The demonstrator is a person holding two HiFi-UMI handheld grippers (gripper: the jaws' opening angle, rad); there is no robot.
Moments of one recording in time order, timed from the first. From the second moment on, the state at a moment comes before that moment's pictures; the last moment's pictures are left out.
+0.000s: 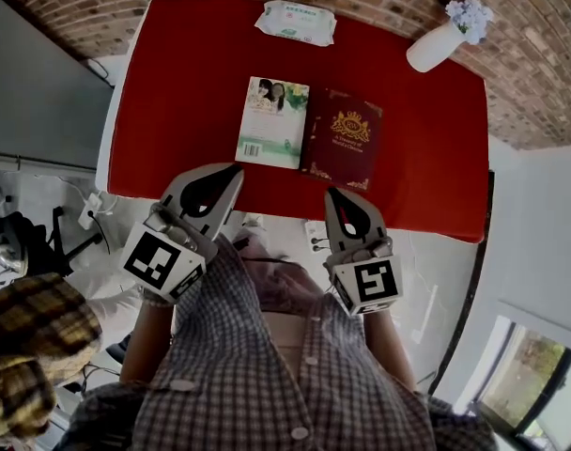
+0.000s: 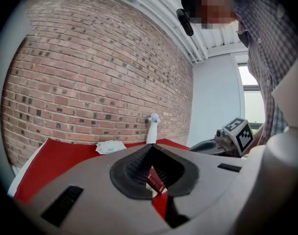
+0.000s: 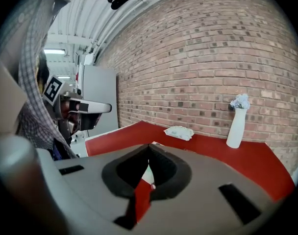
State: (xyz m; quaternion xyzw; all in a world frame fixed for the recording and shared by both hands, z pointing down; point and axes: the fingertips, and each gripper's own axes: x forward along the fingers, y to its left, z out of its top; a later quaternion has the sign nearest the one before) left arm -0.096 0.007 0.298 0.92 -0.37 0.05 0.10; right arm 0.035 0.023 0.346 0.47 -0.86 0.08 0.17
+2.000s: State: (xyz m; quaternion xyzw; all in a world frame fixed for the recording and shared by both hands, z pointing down) left arm -0.108 -0.096 0.471 0.88 -0.30 0.23 0.29; right arm 0.014 -0.082 0.508 0.43 -0.77 0.33 0.33
